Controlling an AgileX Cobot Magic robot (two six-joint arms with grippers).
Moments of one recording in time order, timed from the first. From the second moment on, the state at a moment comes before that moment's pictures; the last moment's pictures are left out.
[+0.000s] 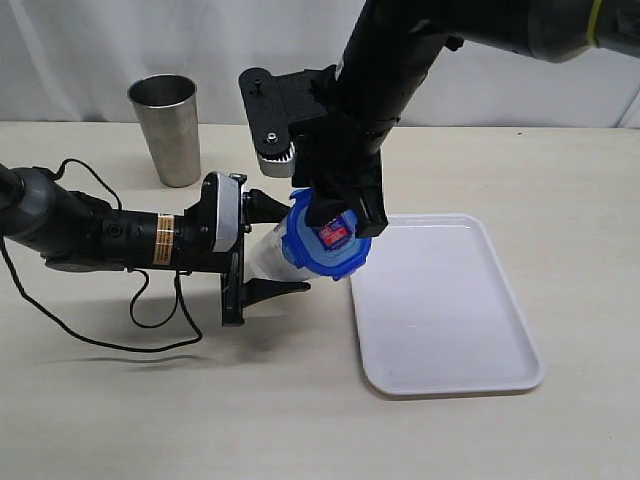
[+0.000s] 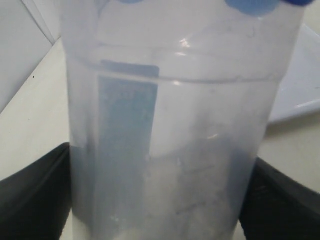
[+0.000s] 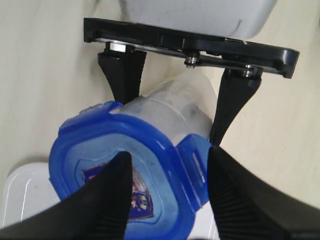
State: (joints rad) left arm -0.27 2.27 -1.08 1.30 -1.11 -0.02; right arm 0.60 1.95 -1.69 0.15 1.12 -1.30
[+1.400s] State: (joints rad) left arm -0.27 2.27 -1.07 1.26 -1.19 -0.16; right arm 0.65 1.93 -1.80 0.14 0.90 -0.85
